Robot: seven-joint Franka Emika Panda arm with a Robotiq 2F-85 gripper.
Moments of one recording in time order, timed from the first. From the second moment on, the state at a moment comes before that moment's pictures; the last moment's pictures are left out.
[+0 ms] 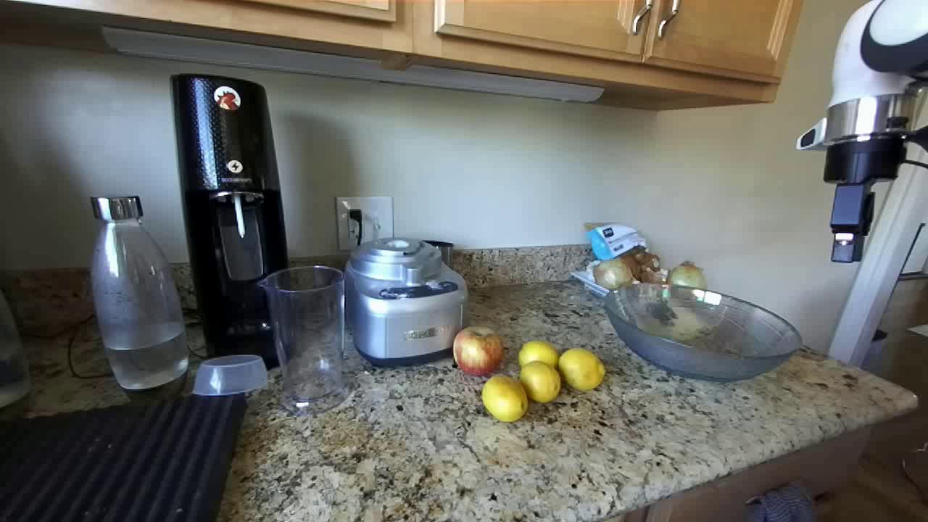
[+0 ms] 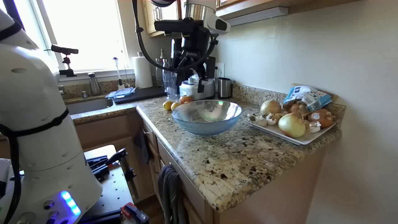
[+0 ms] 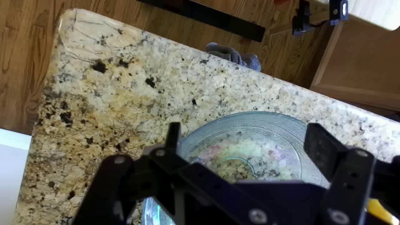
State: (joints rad) arm 0.01 -0.41 -0.17 -2.49 -0.01 1.91 -0.42
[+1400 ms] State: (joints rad) arm 0.15 -0.37 0.03 -2.57 0.09 2.25 -0.41
